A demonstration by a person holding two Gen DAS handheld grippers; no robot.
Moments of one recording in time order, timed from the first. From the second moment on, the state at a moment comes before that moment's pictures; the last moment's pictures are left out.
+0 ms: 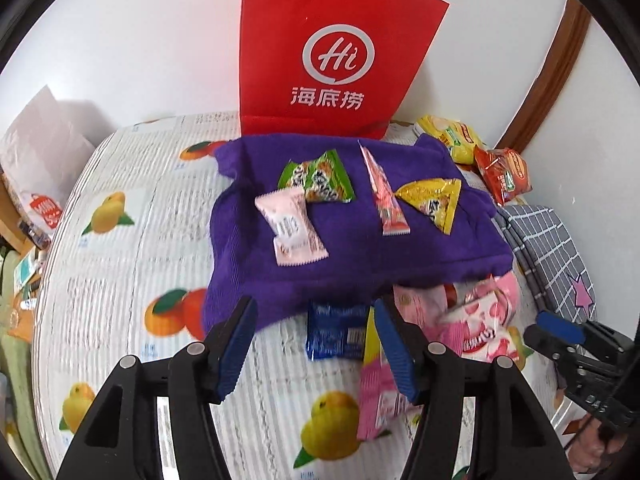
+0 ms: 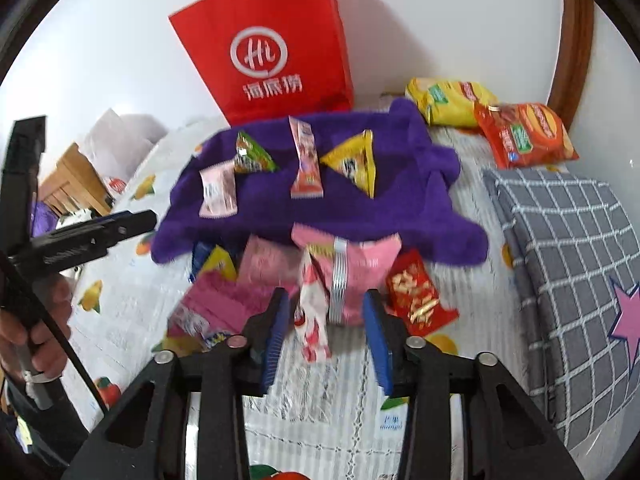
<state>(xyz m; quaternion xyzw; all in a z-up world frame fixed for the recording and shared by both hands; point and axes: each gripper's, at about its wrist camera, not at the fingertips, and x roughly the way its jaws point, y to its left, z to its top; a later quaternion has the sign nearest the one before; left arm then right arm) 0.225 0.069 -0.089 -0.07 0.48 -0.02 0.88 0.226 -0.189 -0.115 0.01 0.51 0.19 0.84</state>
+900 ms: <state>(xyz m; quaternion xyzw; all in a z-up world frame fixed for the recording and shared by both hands) 0.191 0.027 -0.105 -0.06 0.50 -0.06 0.86 0.182 -0.227 -0.161 0.05 0.55 0.17 0.81</state>
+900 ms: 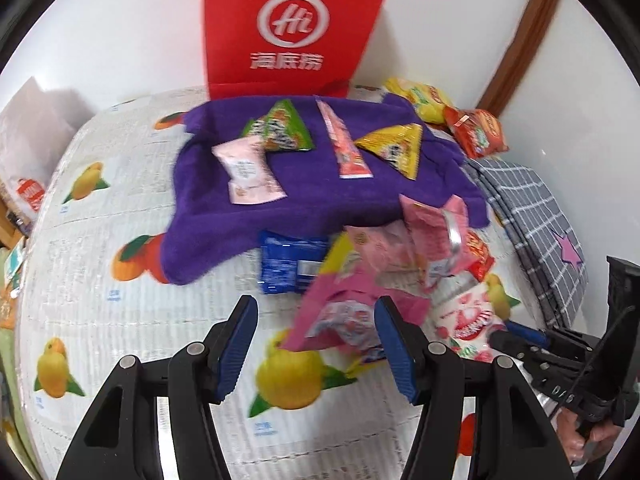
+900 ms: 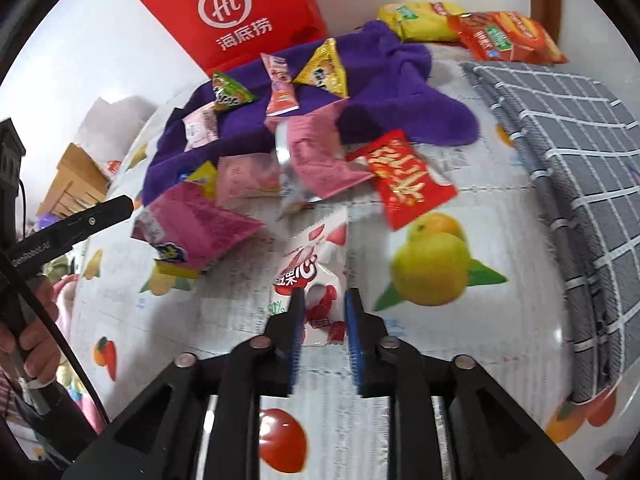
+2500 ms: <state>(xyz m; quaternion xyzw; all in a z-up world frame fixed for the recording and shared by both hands) 0.196 -0.009 -0.158 -0.06 0.53 -0.12 0.84 0.180 -0.242 -0.159 0.03 0.51 0.12 0.85</state>
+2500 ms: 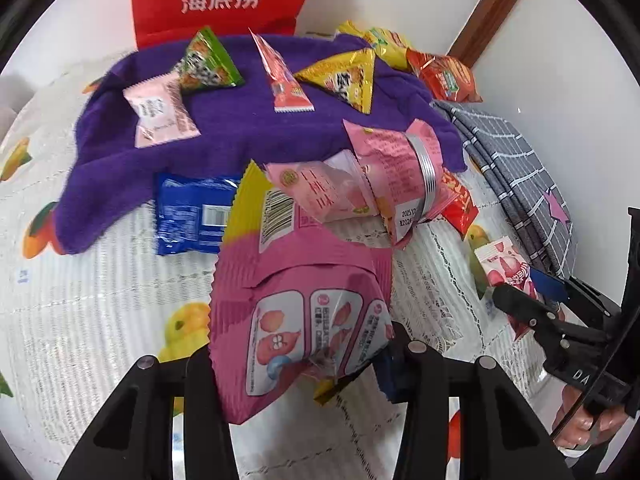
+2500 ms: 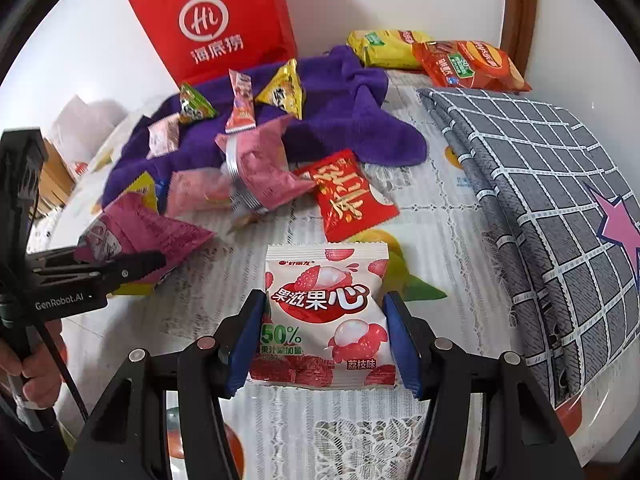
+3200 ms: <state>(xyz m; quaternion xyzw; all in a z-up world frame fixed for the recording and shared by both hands) 0.181 0.025 -0.099 -0.06 0.47 -0.09 0.87 0.178 -0.215 -0.117 0.04 0.49 0.16 0.86</state>
